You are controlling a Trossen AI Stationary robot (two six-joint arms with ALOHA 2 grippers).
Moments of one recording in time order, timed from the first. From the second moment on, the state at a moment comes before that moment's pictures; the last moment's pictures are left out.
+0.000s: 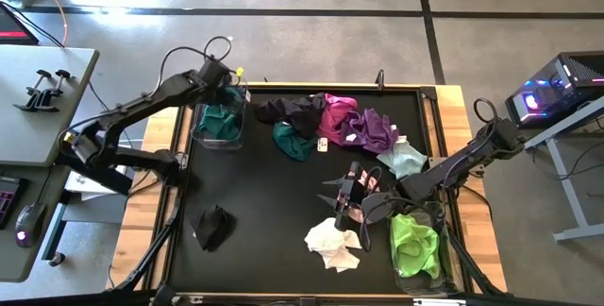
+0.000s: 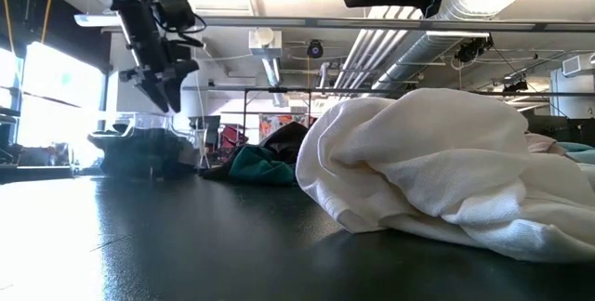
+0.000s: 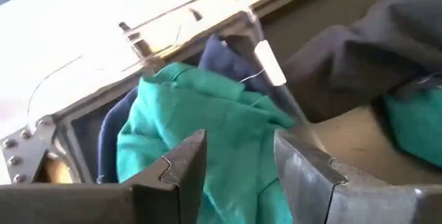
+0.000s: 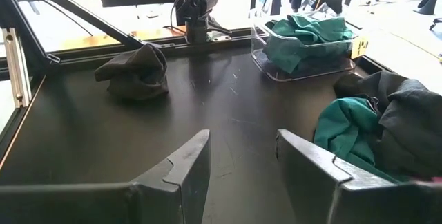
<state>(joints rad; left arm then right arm) 0.83 1.24 0.93 -0.69 -0.19 -0.13 0.48 1.49 0.91 0.14 0.73 0.31</state>
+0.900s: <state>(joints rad) 0.81 1.56 0.93 -0.45 -0.28 -0.08 0.49 1.49 0.91 0.13 0.72 0.32</state>
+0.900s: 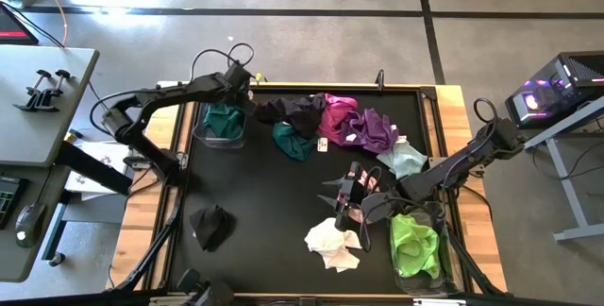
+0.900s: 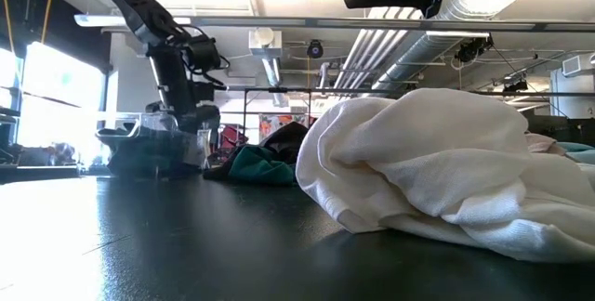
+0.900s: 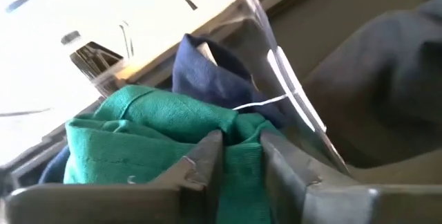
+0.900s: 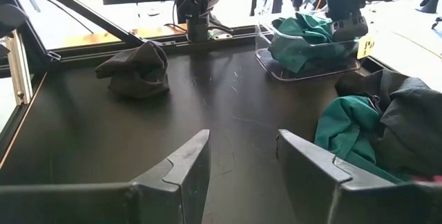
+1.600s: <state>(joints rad) 0.79 1.36 0.92 -0.45 -0.37 -0.09 0.49 1.49 0.91 0.09 0.72 0.39</state>
